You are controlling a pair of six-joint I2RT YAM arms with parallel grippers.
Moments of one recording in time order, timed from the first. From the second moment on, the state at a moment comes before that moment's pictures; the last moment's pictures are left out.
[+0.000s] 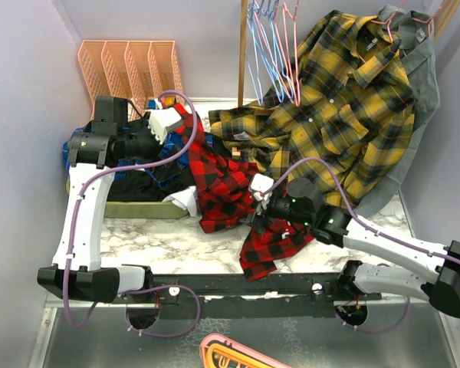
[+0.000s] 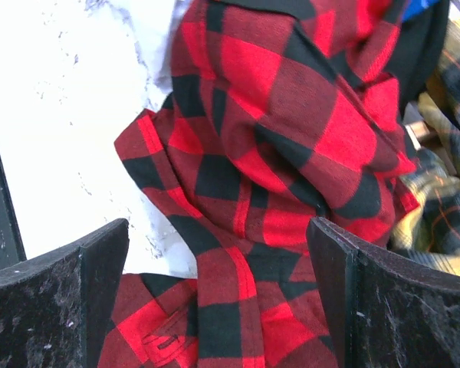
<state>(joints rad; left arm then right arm) -0.09 1.28 1.64 -1.20 0.65 0.63 0.92 1.04 0.69 0.01 -0.15 -0.23</state>
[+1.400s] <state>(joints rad) -0.09 1.25 1.58 -1.10 0.56 0.66 0.99 1.18 0.76 0.03 -0.19 -0.32</state>
